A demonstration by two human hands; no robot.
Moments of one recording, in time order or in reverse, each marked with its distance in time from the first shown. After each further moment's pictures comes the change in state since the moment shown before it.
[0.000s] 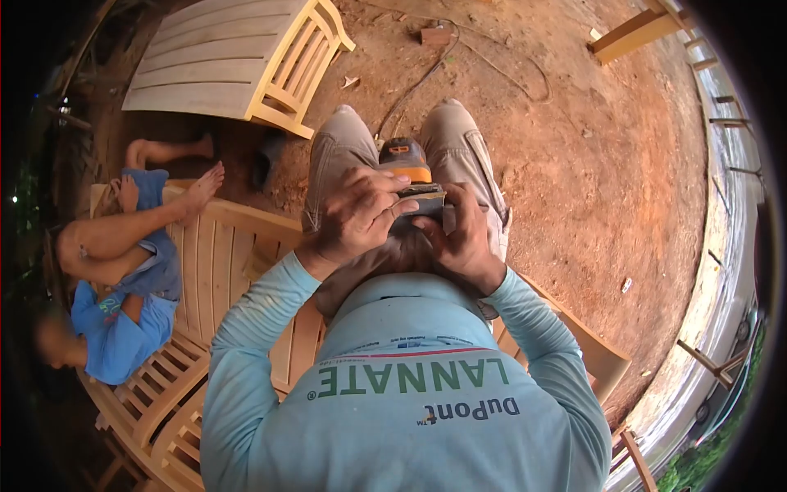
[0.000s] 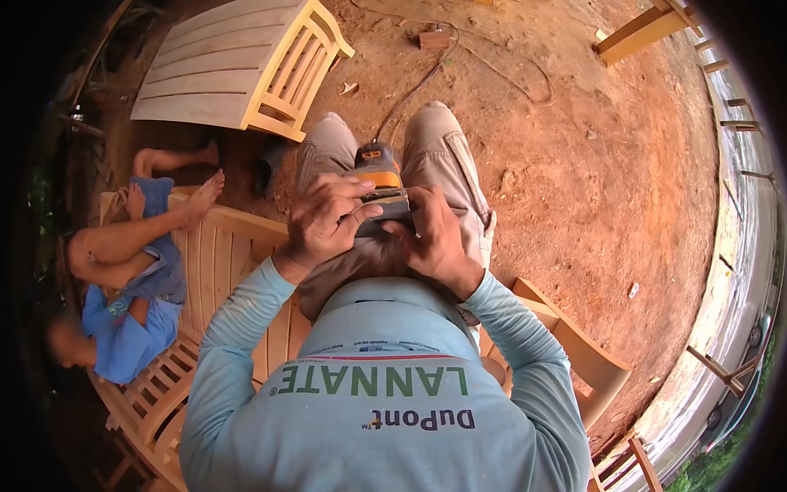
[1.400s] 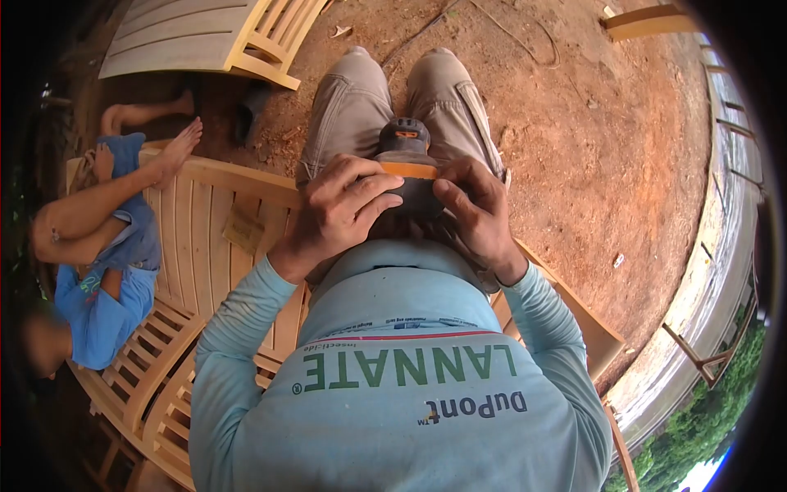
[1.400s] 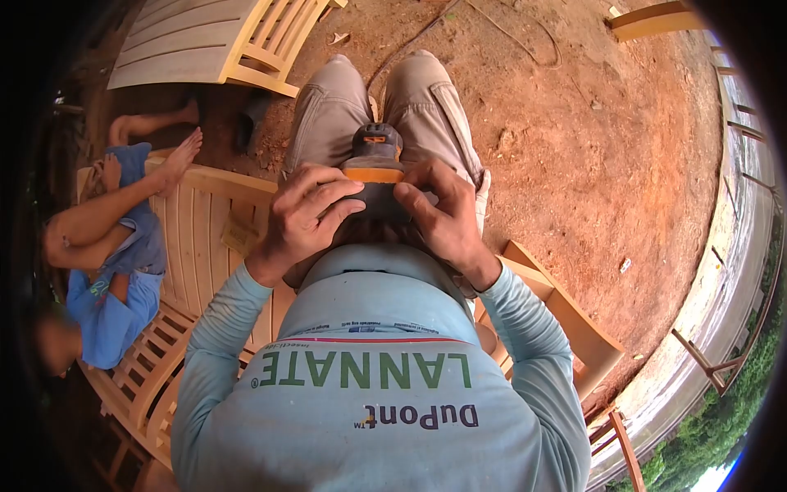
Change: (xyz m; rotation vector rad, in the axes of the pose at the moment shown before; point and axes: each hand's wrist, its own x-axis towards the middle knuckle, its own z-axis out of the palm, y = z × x) left_hand -0.043 0.034 -0.015 -0.065 -0.169 -0.266; right_hand -0.009 -0.023 -0.027 0.443 -0.124 0.554
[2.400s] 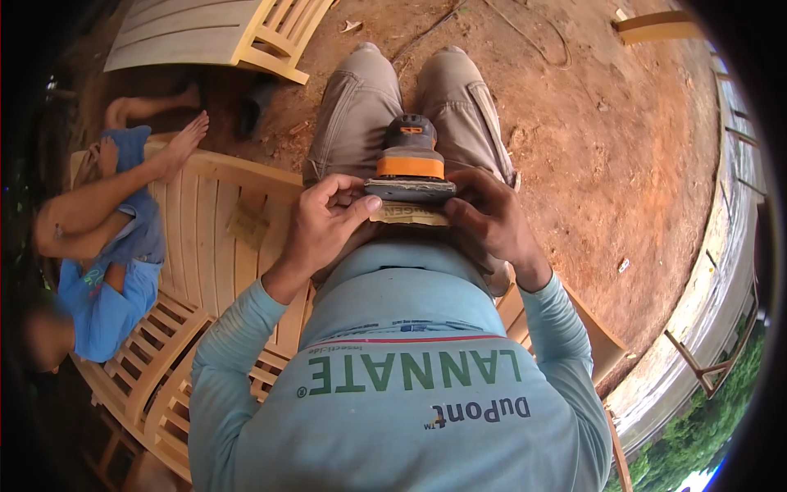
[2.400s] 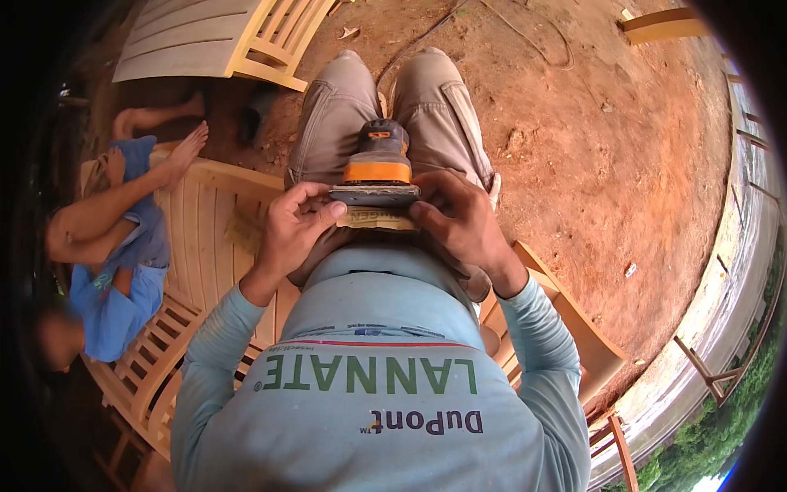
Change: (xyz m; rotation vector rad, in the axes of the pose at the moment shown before) left_hand -0.040 0.003 -0.009 -0.579 -0.041 -0.924; right_hand -0.001 0.005 -0.032 -0.152 -0.251 0.126
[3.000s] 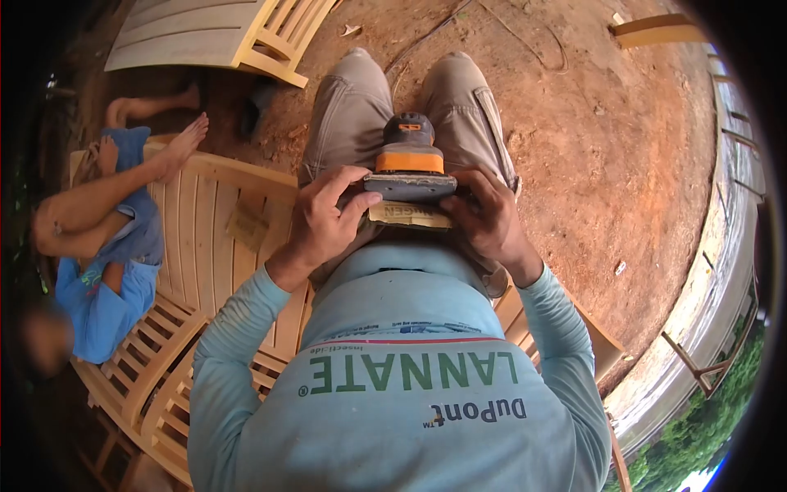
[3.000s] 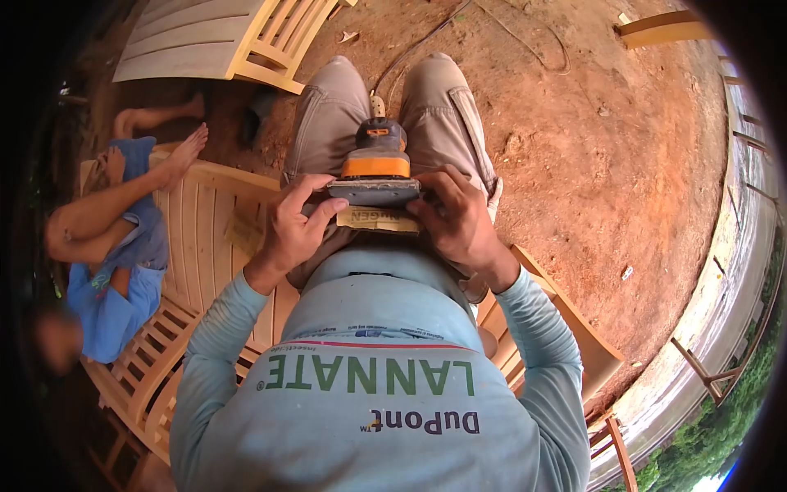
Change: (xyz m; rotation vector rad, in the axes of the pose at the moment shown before) left_hand 0.016 0.006 -0.001 0.478 0.132 0.560; right_hand 0.013 -0.002 0.003 -0.305 0.106 -0.355
